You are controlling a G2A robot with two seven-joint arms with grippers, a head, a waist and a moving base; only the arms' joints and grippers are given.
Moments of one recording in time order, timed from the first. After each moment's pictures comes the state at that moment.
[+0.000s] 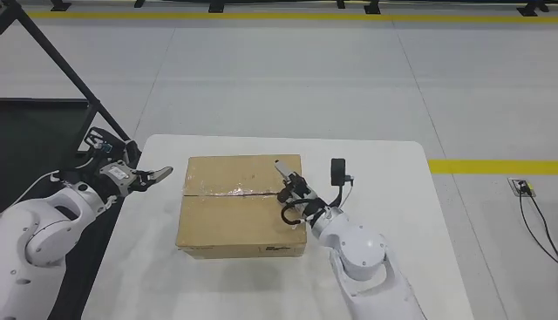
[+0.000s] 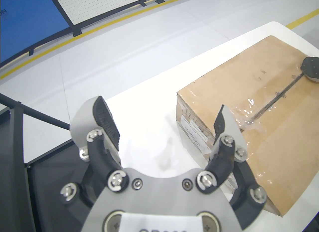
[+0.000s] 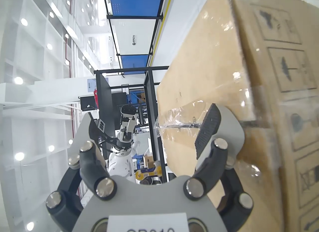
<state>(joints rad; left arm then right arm) 0.93 -0.84 -1.51 -1.47 0.89 -0.58 -0.39 -1.04 -1.65 1.28 -1.62 -0.15 0.30 0.39</state>
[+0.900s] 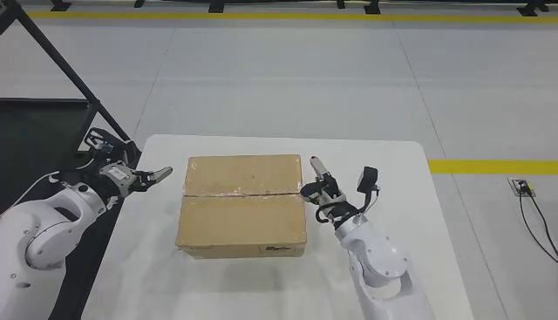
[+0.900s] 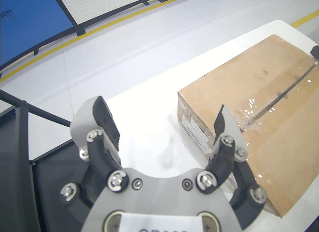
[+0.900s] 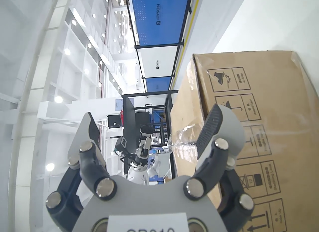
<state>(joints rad) 0.95 -0.84 -1.52 -1.51 0.90 -0.55 -0.40 -1.08 -1.62 1.37 -1.56 -0.01 0.13 0.33</state>
